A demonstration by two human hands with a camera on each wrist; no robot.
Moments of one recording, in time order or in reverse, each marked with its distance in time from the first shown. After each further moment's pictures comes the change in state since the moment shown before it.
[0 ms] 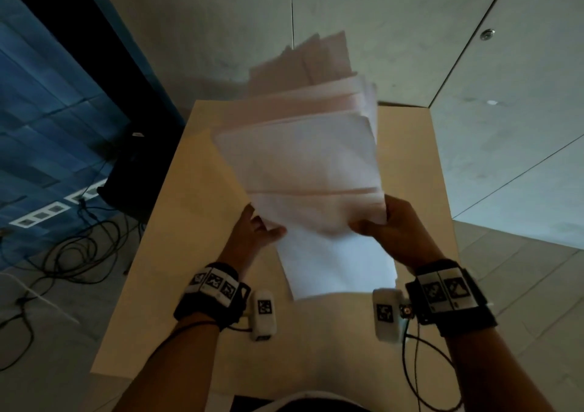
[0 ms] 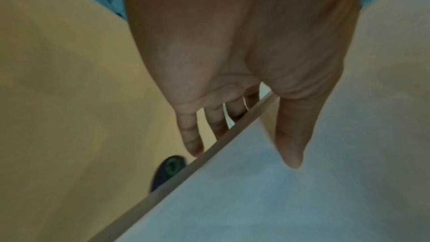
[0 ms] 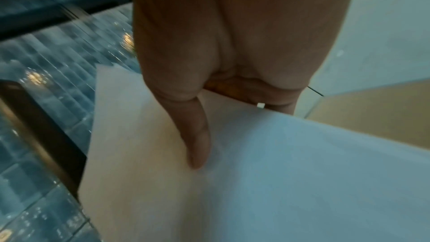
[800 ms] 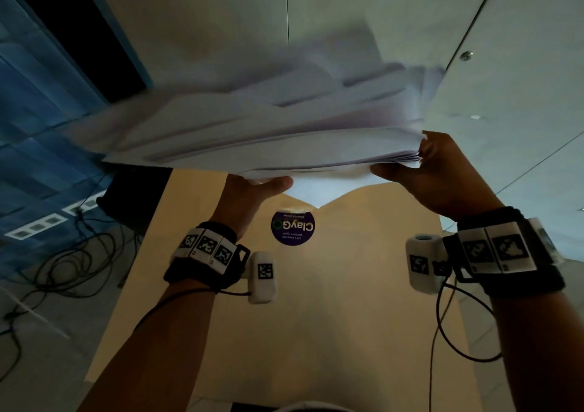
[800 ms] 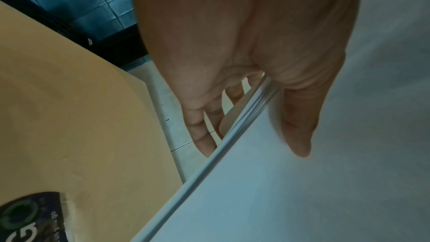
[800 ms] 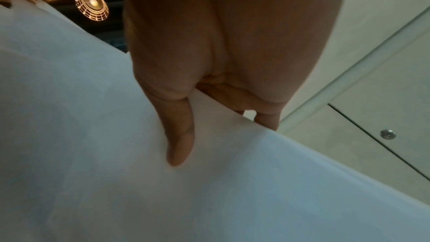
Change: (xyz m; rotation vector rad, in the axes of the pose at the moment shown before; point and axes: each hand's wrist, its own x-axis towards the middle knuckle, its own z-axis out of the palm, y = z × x) left_hand 0.003 0.087 0.014 0.166 0.062 0.358; right_hand -0.003 -0.099 -0.057 -0.305 0.052 -0.396
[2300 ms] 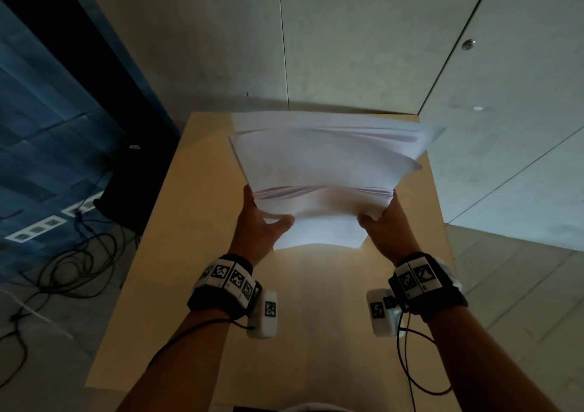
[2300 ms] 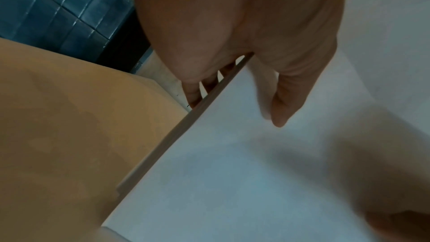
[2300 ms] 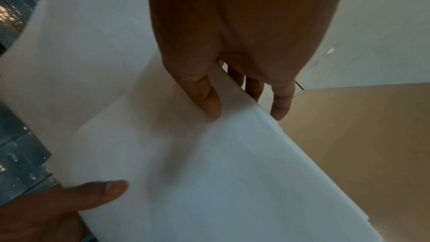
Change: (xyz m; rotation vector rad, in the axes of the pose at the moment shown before) left_hand -0.014 -0.058 0.026 0.240 0.070 -0.131; right_hand -0.029 0.118 0.101 0.157 0.186 0.507
